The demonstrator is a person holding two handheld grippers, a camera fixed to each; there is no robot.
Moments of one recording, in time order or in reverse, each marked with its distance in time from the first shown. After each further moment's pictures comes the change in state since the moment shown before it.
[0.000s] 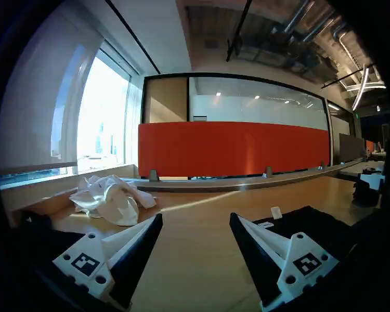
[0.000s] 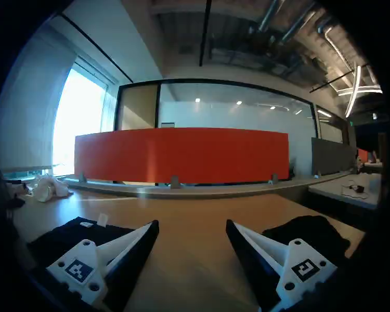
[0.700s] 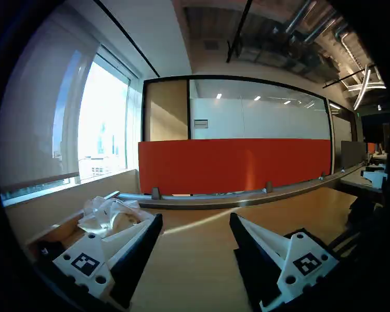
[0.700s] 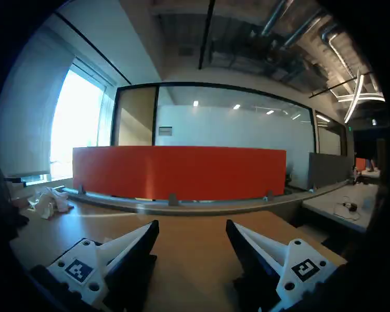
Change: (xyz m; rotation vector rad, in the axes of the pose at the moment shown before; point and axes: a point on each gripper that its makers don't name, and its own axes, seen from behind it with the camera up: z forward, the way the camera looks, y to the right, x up) left arm 0.116 0.005 0.002 0.014 -0.013 0.016; right arm 0.121 -0.002 -0.006 -0.016 -0.002 -0.017
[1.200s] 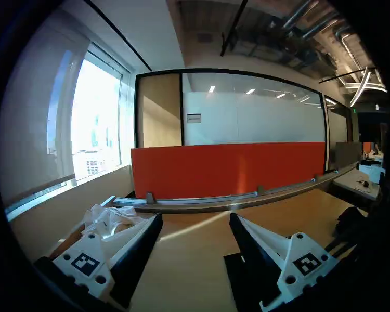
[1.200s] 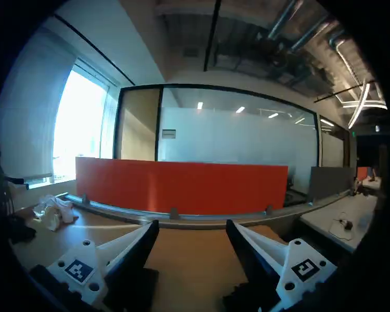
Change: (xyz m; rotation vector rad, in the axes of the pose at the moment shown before) left arm 0.073 0.018 -0.006 -0.060 -0.082 0.016; right arm 0.087 -0.003 -0.003 0.045 -0.032 -0.042
